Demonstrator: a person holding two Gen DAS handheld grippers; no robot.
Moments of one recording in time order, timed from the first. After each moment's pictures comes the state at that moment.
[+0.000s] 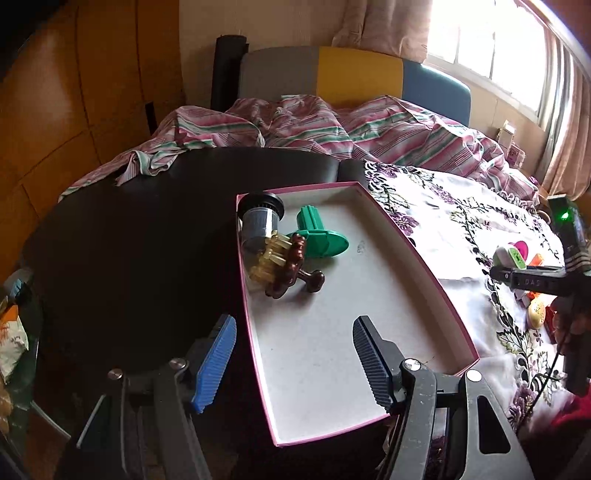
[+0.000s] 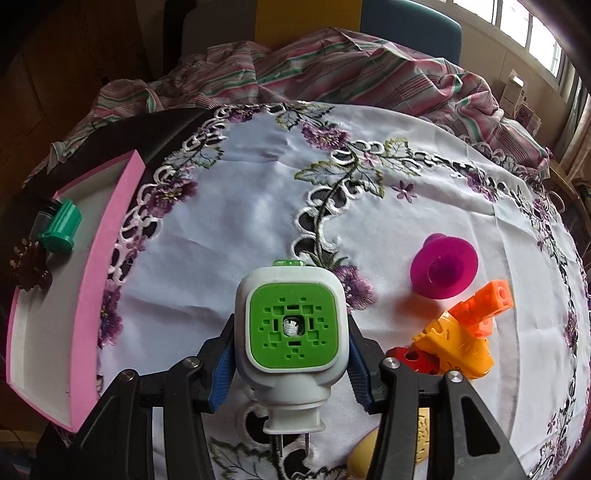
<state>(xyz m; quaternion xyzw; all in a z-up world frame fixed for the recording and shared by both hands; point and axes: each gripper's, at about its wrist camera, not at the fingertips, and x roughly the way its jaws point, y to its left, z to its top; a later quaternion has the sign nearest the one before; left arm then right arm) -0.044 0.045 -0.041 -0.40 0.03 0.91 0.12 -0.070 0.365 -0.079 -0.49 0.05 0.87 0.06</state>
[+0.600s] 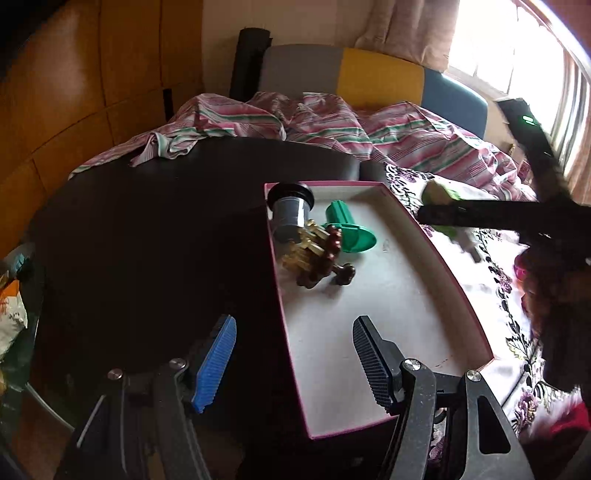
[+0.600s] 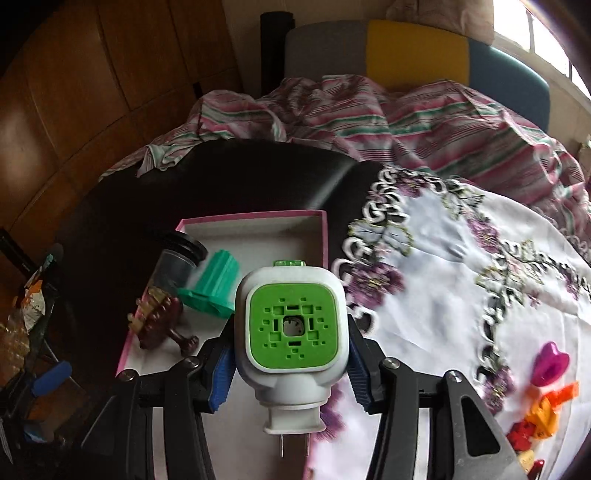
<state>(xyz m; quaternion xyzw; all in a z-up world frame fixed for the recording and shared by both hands) -0.048 0.014 -0.050 -0.41 0.00 0.91 0.10 -0.148 0.215 -0.047 -0.46 0.03 0.88 -0.08</state>
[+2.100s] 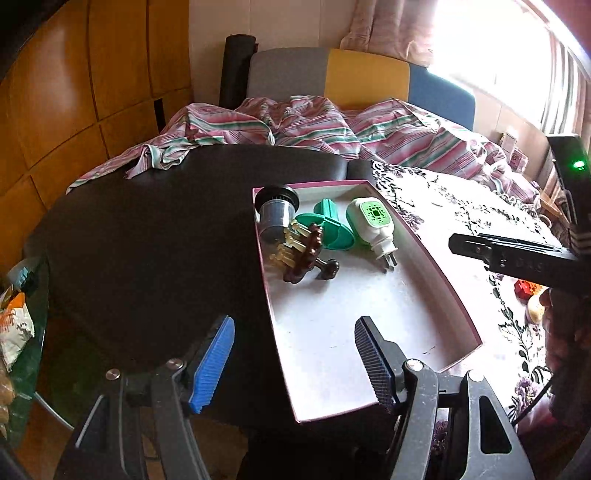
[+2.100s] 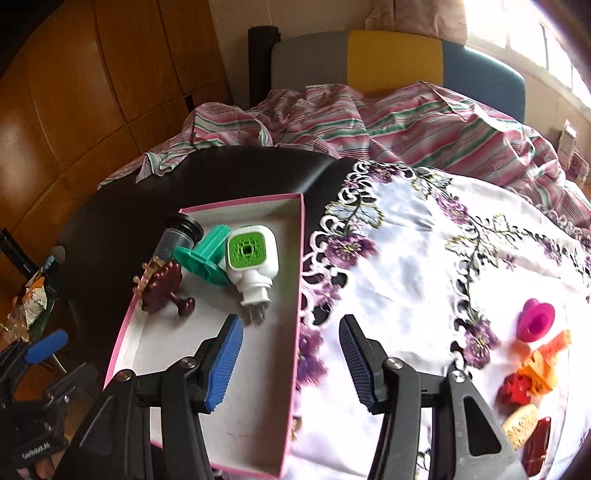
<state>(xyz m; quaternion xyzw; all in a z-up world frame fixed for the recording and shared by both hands) -0.031 0.027 -0.039 -0.40 0.03 0.91 0.11 -0.069 0.251 -0.040 -0.43 0.05 0.90 -0.05</state>
